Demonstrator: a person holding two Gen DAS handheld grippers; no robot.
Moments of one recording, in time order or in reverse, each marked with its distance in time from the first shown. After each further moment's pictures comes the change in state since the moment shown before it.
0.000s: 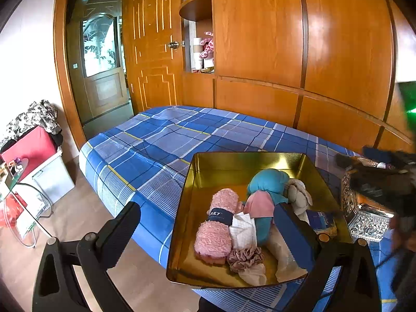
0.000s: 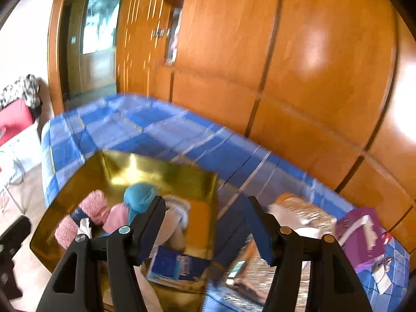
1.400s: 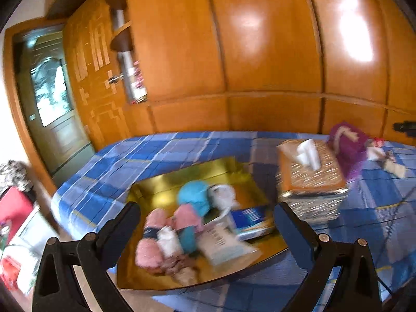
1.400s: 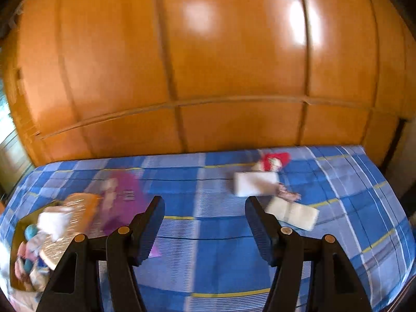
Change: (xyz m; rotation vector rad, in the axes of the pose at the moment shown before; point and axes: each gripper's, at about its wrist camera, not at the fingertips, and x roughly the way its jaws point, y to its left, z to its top) left arm -0.051 -0.110 0.000 0.285 -0.103 -0.205; right arm -0.112 -0.331 -0.129 0.593 0.046 -0.359
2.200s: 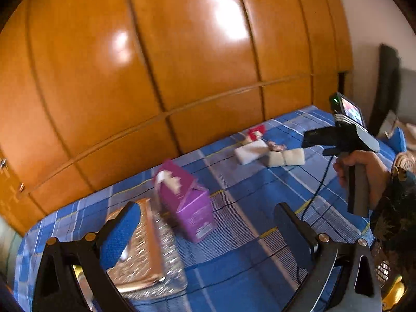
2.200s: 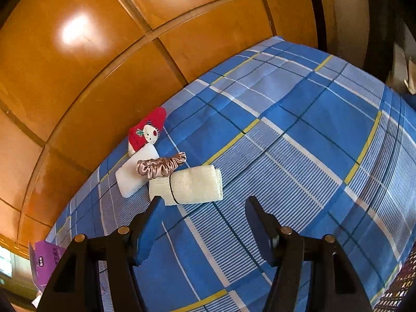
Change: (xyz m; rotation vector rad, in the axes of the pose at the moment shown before) left arm -0.005 -0.250 0.076 0.435 -0.046 -0.516; right arm 0.068 -0.195 -0.046 0.625 0.188 -0.145
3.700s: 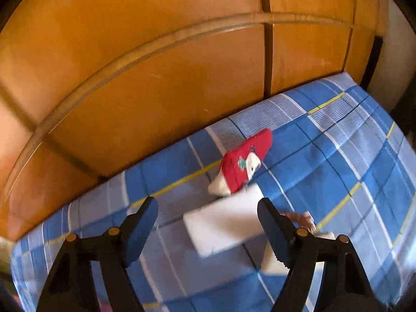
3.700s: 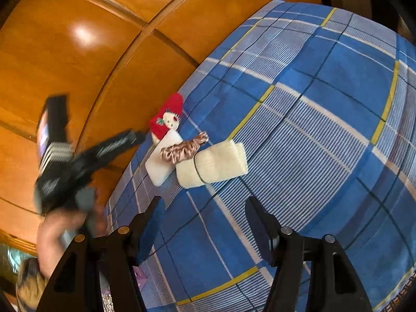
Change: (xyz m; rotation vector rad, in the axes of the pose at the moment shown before) left arm 0.345 -0.098 0.158 0.016 0.392 -0.057; right arm 0.004 -0.017 -0.003 0.151 0.136 0.223
